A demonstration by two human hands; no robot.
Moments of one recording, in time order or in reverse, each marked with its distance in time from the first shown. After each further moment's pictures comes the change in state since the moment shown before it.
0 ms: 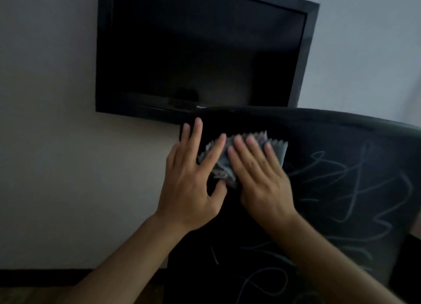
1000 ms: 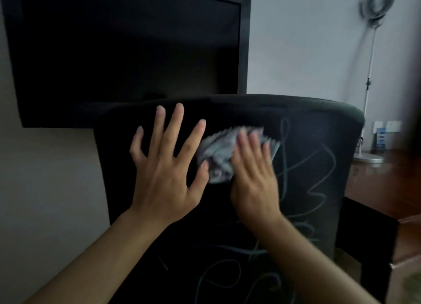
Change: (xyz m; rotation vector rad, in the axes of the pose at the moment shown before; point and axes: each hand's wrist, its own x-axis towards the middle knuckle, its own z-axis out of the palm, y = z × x) left_hand 0.037 0.066 0.035 0.191 0.156 0.203; right_hand -0.066 0.055 -0.019 0.060 0.160 0.309
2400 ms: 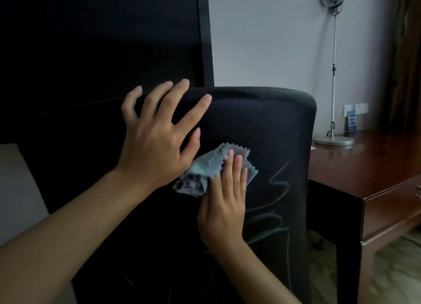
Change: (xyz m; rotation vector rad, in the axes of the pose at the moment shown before) left_hand 0.075 0.040 0.032 0.150 0.154 0.296; right_hand -0.051 -0.006 0.007 -0.004 0.067 0.436
